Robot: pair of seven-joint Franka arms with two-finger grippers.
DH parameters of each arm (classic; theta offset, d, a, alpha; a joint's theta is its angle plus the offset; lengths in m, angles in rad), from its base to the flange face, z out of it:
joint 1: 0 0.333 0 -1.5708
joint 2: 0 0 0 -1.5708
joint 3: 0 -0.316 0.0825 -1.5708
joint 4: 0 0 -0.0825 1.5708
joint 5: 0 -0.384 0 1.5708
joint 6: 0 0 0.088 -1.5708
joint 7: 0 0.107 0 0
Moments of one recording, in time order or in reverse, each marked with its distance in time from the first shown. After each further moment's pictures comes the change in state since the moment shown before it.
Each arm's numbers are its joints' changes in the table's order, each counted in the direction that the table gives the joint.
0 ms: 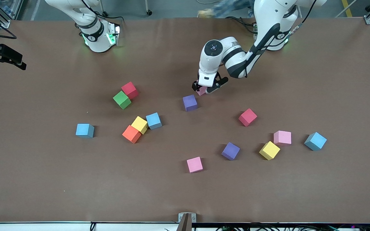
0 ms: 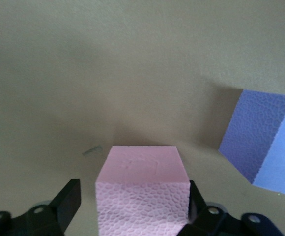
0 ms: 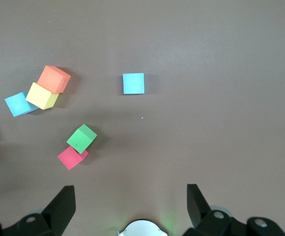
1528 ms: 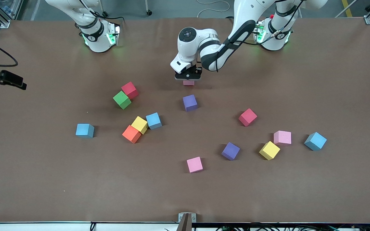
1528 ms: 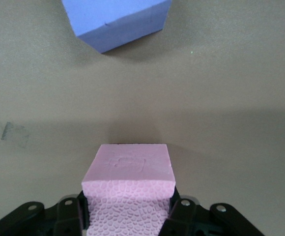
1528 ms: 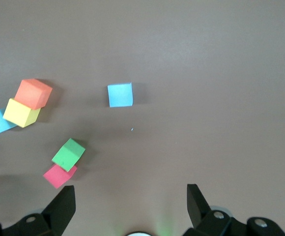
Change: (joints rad) left arm -0.192 0.097 0.009 0.181 -0.131 0.143 0.367; right arm -0.031 0.171 0.008 0.057 0.021 -0.074 0.000
